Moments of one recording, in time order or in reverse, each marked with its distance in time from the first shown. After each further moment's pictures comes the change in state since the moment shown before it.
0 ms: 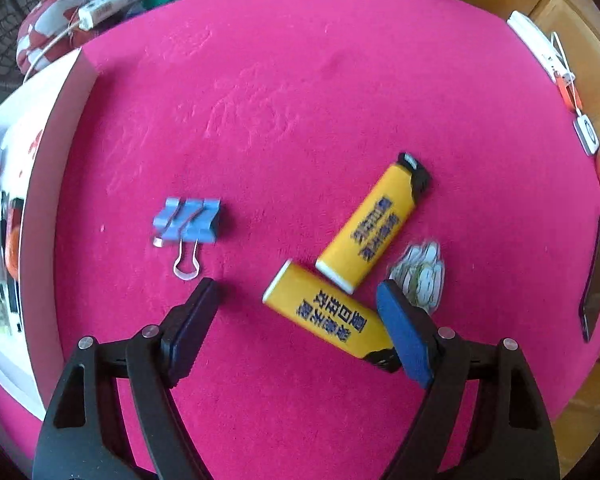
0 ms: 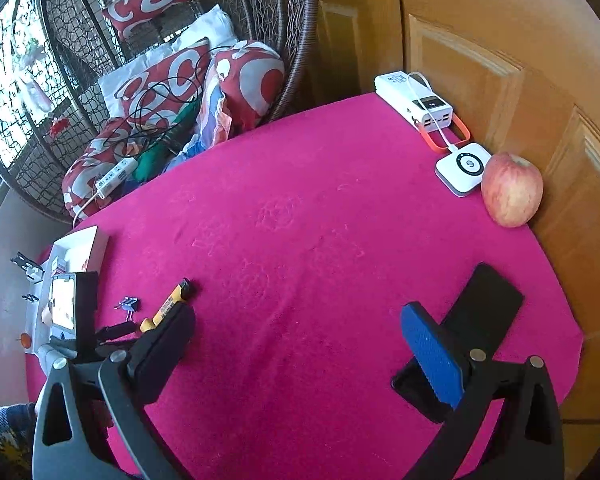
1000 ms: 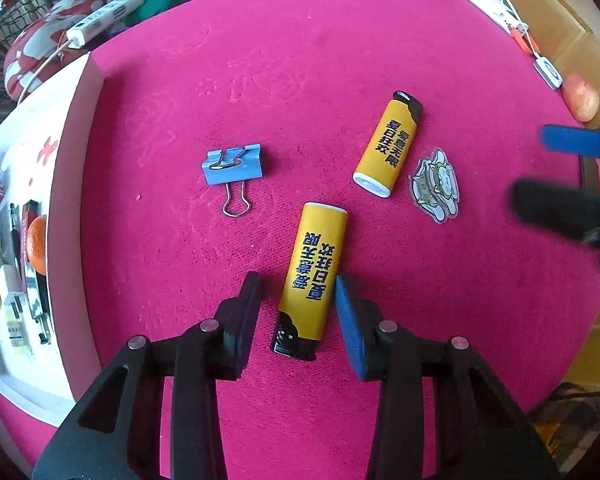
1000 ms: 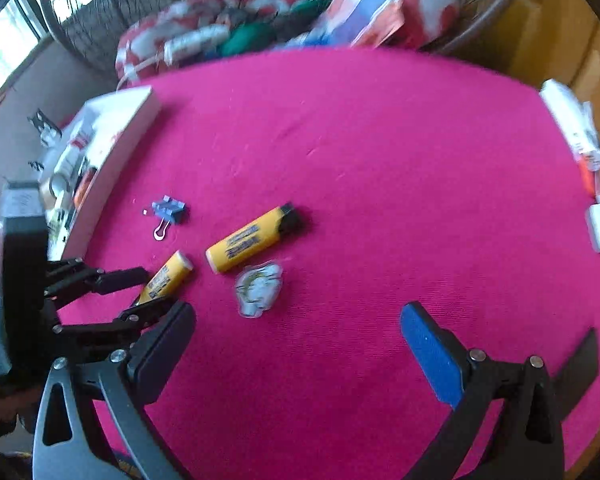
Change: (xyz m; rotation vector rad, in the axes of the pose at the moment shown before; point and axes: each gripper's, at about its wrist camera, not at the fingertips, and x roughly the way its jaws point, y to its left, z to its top) left arm -0.005 0.061 -0.024 0.196 -0.047 -0.039; right arm 0.120 0.134 -0.037 -0.382 0.265 0.094
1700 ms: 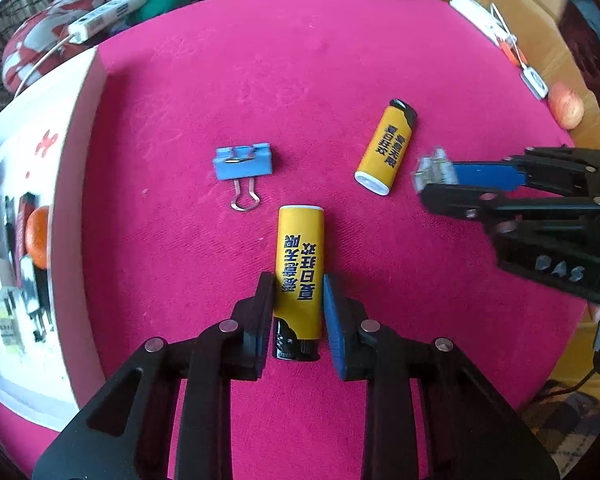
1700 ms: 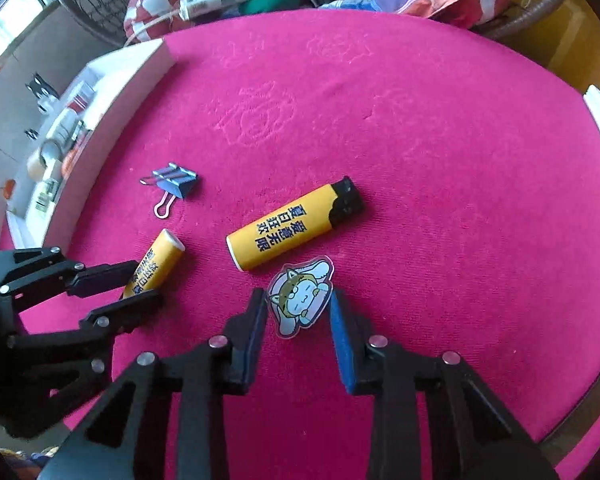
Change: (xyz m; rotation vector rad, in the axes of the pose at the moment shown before) left arm -0.020 0.020 -0.020 -0.033 -0.041 -0.061; right arm 0.037 0.019 0.000 -0.052 0.054 0.017
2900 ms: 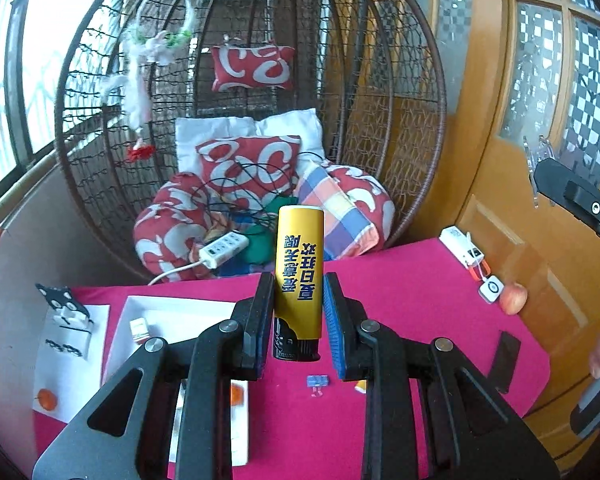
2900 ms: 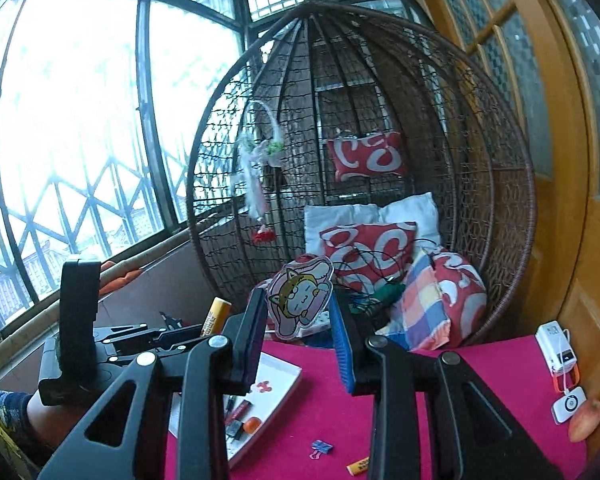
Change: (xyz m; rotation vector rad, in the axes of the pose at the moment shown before) left arm -0.315 0.053 0.026 -0.097 -0.661 0.091; right arm -0.321 0.086 0.020 -0.083 -0.921 0.143
